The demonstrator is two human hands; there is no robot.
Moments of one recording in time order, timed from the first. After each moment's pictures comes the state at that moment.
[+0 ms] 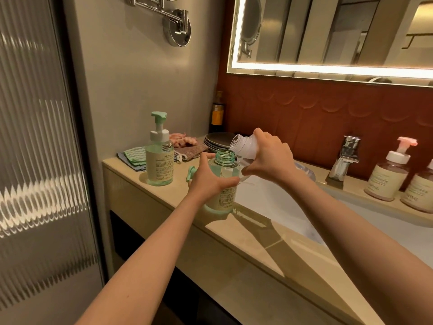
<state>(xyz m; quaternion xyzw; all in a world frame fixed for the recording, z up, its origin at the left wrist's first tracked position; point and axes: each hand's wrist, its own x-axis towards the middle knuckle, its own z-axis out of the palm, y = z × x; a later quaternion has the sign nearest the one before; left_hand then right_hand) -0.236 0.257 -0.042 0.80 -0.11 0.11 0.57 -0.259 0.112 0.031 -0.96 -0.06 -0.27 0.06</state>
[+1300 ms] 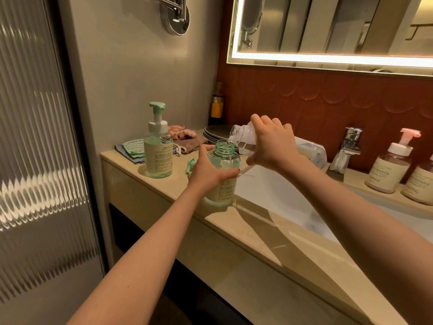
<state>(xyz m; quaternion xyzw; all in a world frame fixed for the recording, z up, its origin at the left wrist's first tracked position) -0.236 0.254 -0.044 0.80 -0.10 0.12 0.58 -0.264 0.116 0.041 -0.96 -0.07 -0.28 -0.06</state>
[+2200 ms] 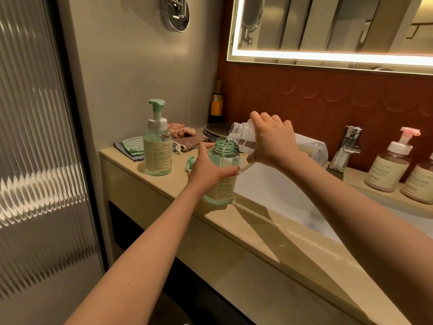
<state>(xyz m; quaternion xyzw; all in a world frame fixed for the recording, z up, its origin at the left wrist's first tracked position) -0.235 0.254 -0.045 0.79 -0.10 0.12 0.59 -0.266 0.117 0.044 -0.96 -0.07 -0.27 -0.07</state>
